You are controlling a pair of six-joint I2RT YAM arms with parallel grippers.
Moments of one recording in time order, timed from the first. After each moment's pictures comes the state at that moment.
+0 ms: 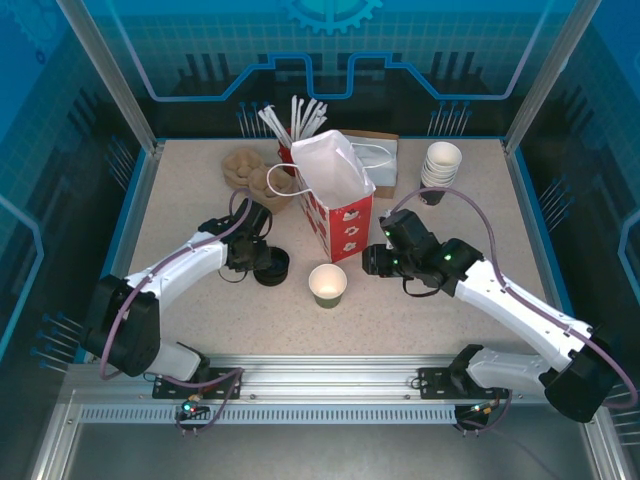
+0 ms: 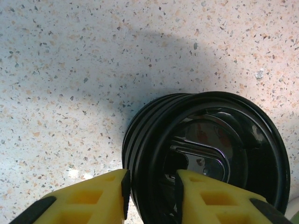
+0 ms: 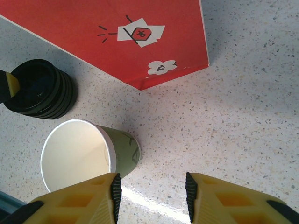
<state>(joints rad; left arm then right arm) -0.39 1.44 0.95 -0.75 -0.09 -0.61 0.71 1.14 0.99 -0.77 0.05 0.63</state>
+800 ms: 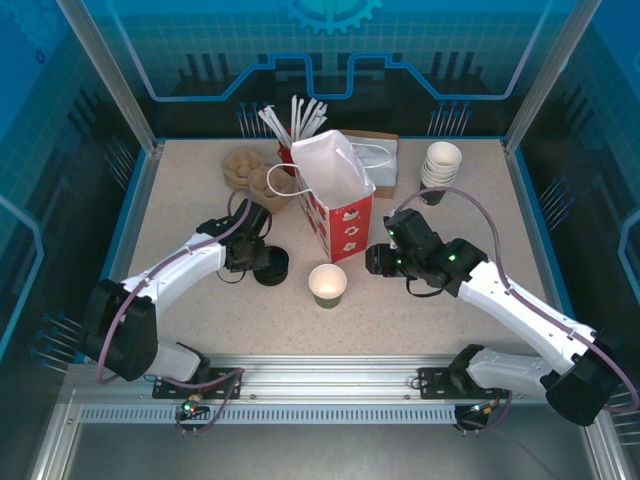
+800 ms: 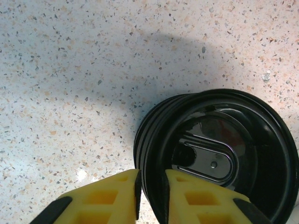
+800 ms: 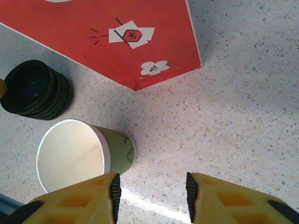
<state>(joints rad) -0.40 1.42 0.95 -0.78 -0.13 -0.60 0.69 1.12 0.99 -0.79 0.05 0.63</state>
